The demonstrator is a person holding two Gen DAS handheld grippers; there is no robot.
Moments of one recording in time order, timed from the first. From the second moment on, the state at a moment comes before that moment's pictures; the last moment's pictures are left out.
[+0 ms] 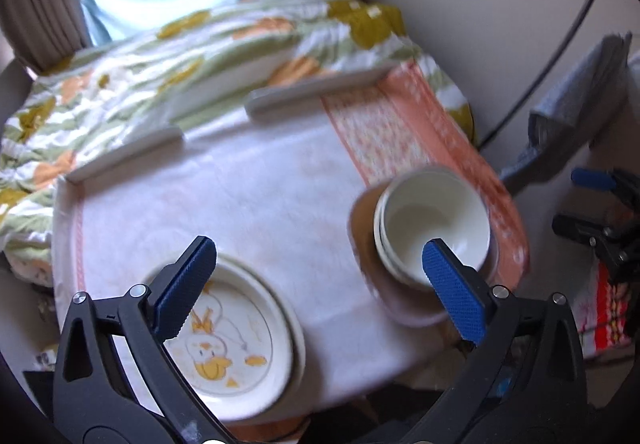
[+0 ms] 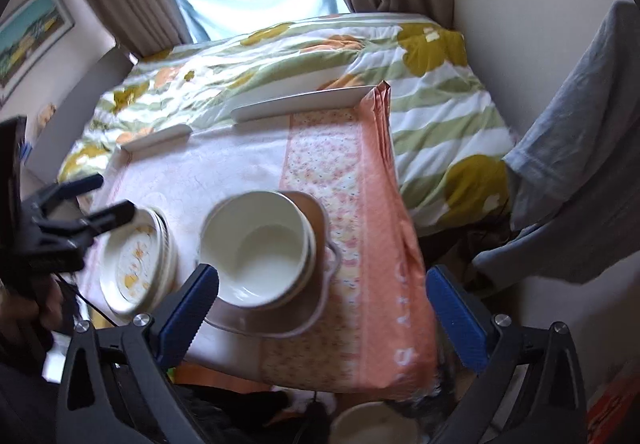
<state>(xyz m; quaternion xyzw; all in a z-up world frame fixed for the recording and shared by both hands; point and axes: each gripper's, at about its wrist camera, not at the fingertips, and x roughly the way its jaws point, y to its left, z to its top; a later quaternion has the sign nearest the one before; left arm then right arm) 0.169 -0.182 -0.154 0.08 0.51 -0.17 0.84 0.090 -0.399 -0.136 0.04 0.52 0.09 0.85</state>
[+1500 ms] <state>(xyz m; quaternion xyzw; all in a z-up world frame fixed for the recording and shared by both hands) 0.163 -0.254 -0.285 0.13 0.59 -0.19 0.77 0.134 -0.341 -0.264 -0.11 0.61 0.22 0.75</state>
